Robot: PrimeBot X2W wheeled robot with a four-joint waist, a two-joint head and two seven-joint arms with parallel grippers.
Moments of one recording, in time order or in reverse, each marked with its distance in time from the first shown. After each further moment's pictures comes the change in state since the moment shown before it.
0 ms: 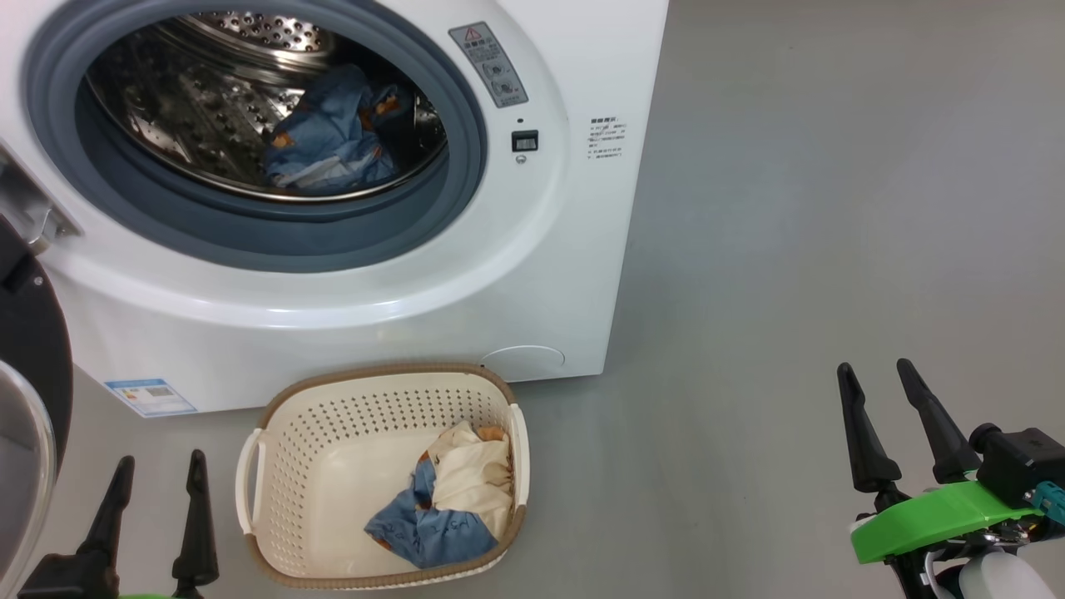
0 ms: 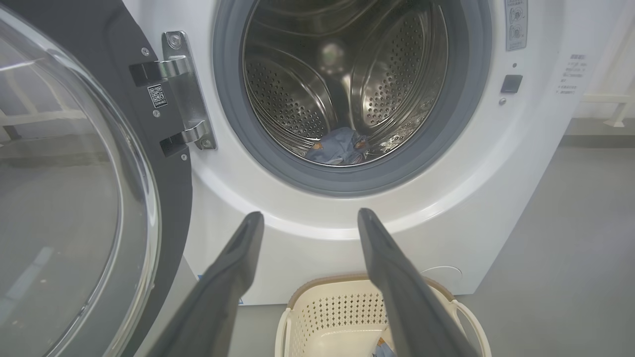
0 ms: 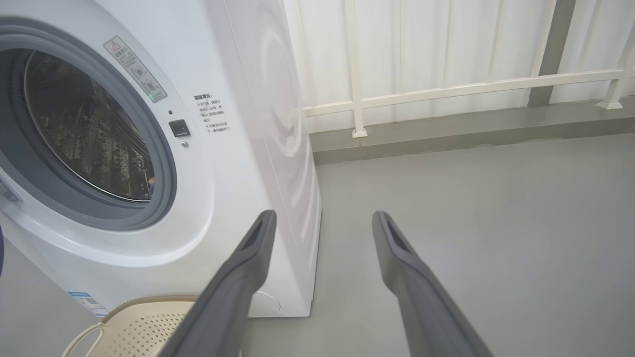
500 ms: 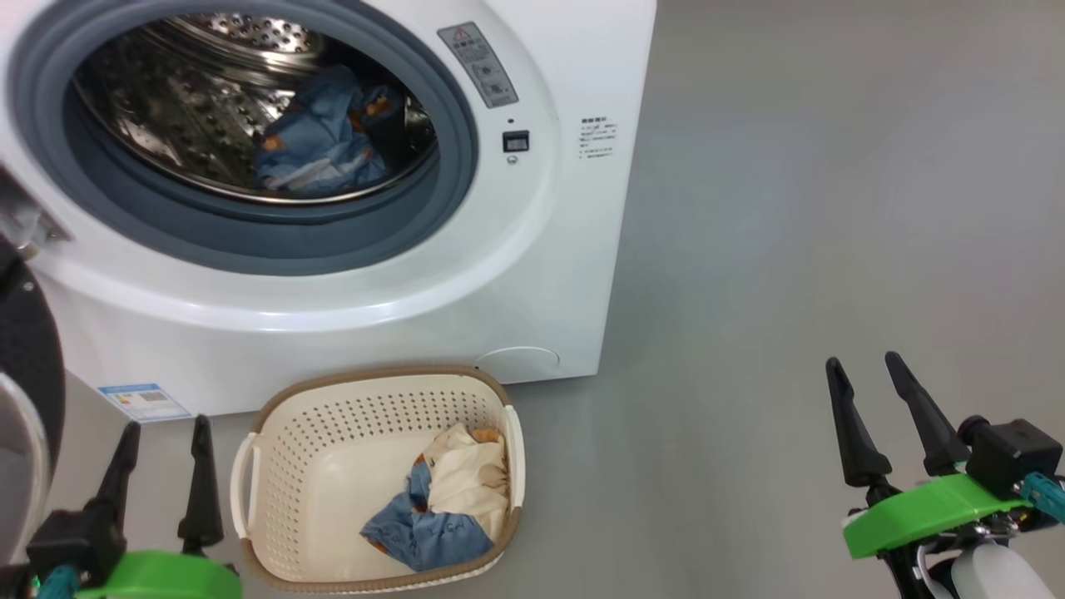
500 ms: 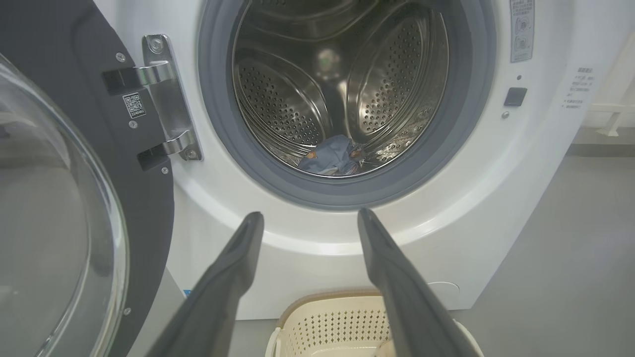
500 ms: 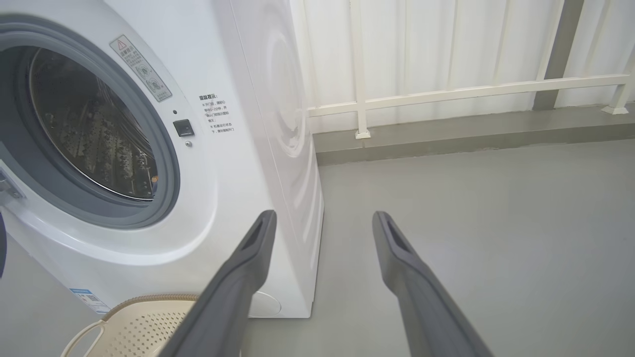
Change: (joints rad) left arm -0.116 0.000 -0.004 0.106 0.003 0.002 0.000; right arm -0.028 -0.007 0.030 0.015 0.000 0.000 0.000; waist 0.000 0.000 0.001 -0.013
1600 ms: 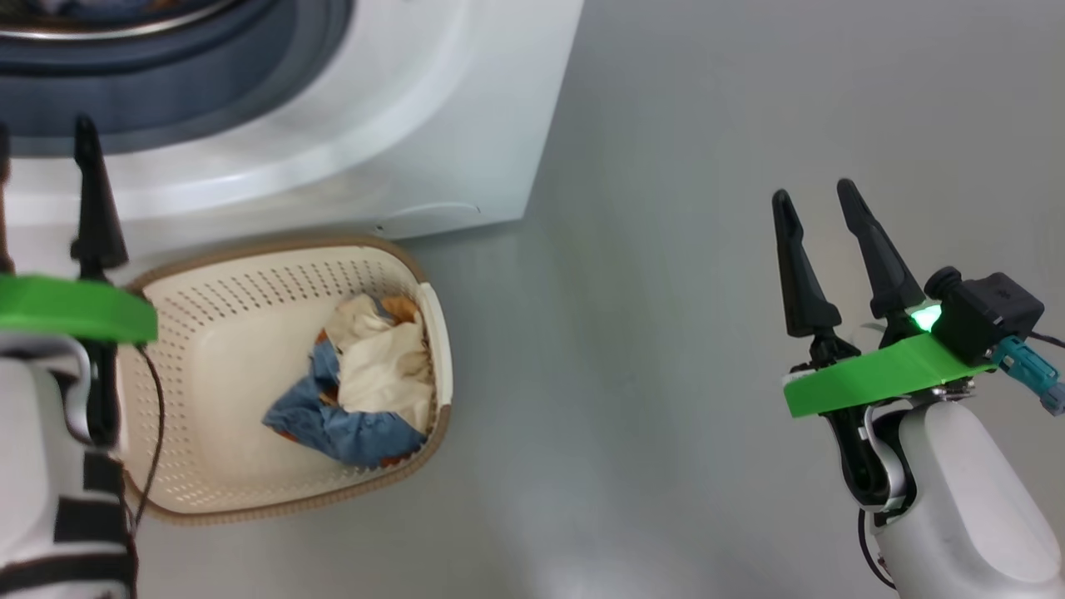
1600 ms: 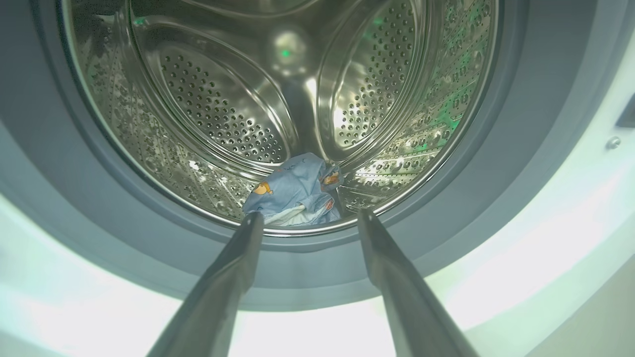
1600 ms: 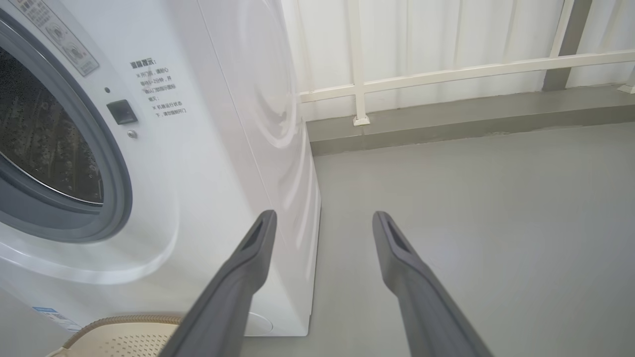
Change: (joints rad) left arm -0.550 0.110 -0.030 0.202 -0.026 0.013 0.000; right arm -0.280 0.088 0.042 -0.033 -0.018 0.000 0.000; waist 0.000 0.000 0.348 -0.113
